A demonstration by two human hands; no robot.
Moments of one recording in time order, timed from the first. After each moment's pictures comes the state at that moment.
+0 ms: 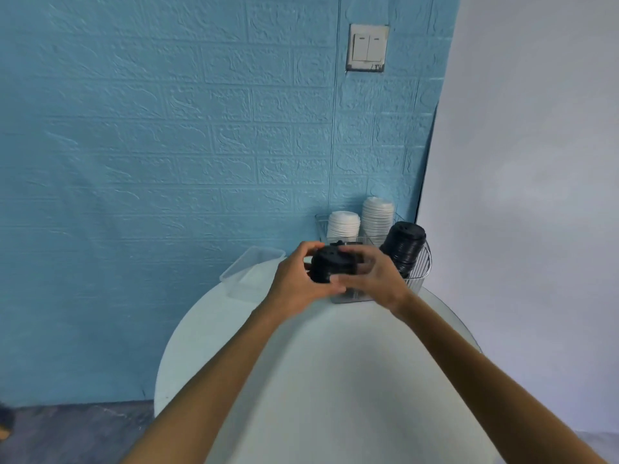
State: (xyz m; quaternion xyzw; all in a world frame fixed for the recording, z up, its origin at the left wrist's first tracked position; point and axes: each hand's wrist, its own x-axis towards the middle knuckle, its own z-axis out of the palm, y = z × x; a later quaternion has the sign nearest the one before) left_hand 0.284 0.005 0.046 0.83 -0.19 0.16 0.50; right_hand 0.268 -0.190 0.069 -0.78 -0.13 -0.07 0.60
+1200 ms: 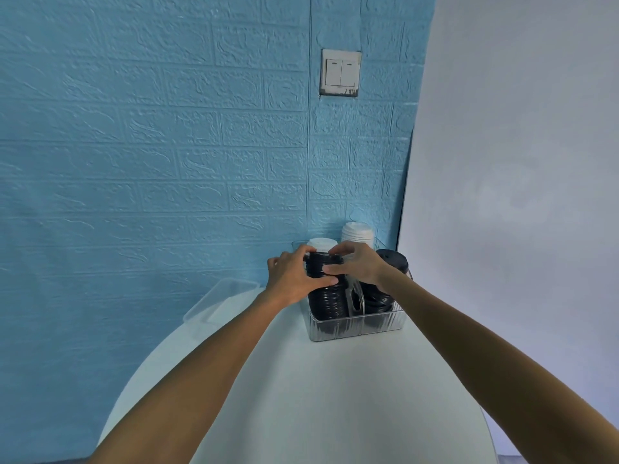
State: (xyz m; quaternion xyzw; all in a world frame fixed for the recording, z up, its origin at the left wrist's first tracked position) left_hand 0.406 -0.042 0.064 0.93 -0.14 0.17 0.30; right_hand 0.406 -0.233 0.097 -0.89 -0.09 -0.06 0.44
